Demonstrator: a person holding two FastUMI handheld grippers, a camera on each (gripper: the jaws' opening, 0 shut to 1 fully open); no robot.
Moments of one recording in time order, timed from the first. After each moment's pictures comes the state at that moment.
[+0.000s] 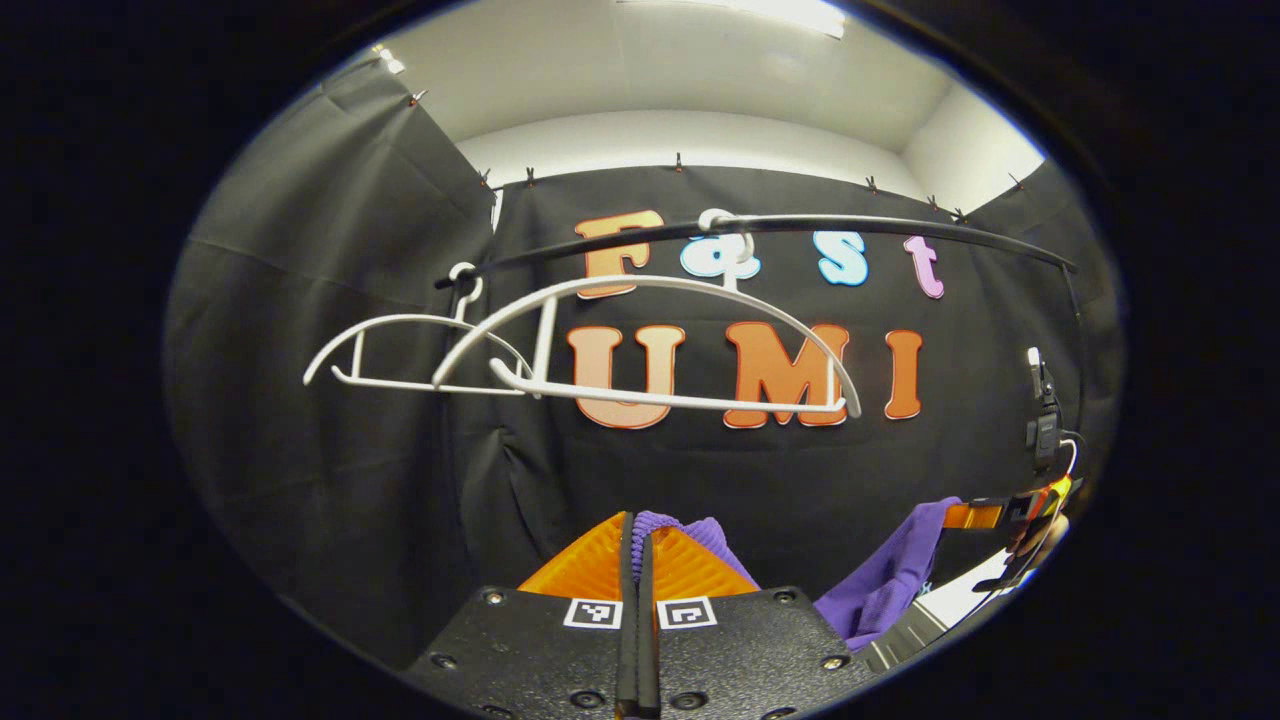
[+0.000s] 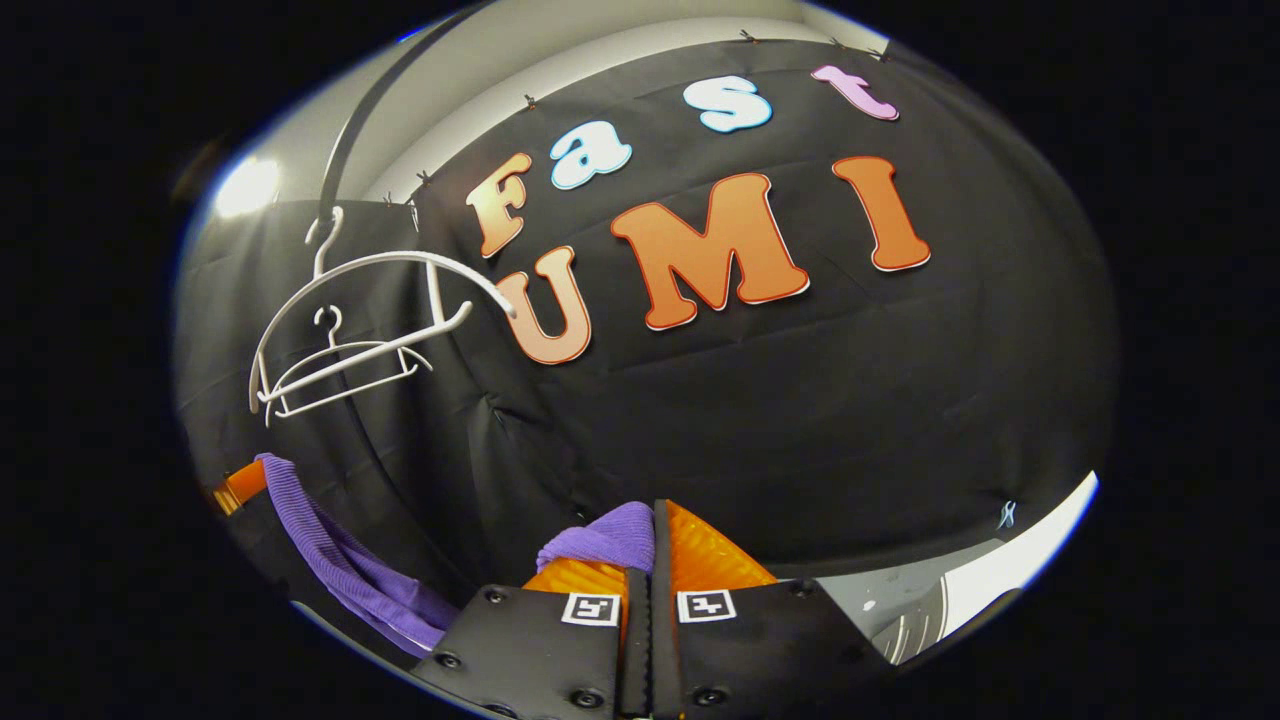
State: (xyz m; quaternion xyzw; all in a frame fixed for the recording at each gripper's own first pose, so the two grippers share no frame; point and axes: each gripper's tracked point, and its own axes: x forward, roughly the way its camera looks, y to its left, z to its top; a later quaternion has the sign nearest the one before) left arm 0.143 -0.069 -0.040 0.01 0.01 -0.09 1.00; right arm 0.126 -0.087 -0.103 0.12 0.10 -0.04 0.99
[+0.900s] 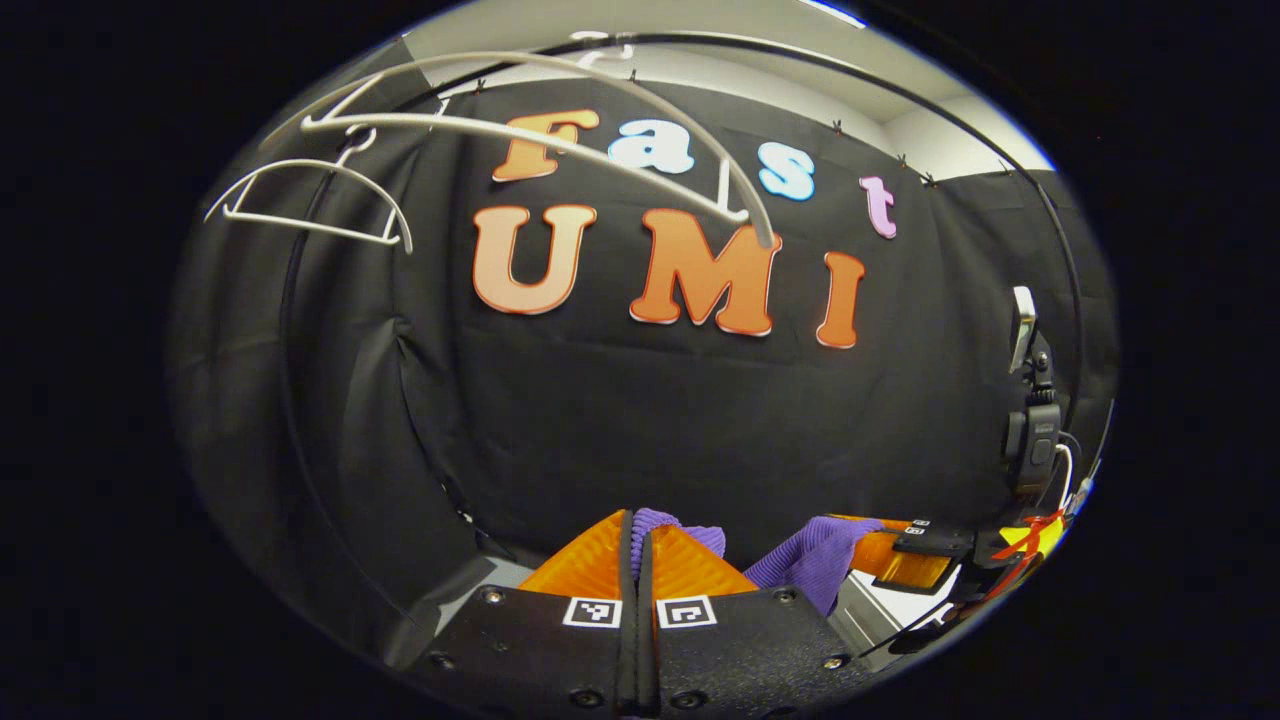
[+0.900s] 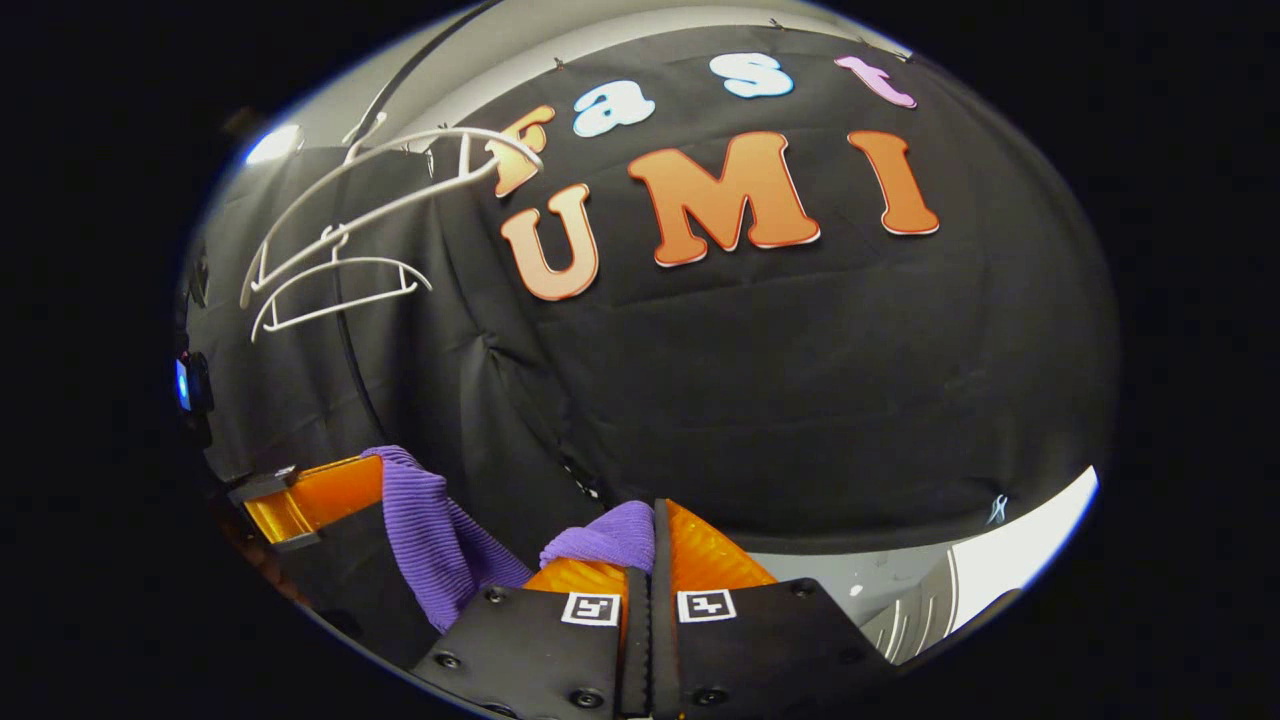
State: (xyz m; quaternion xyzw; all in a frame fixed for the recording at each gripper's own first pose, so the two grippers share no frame) left arm 0.190 -0.188 -0.210 -0.02 0.14 -0.17 0.98; right arm 0.116 -0.069 -0.235 0.09 0.17 -0.05 0.98
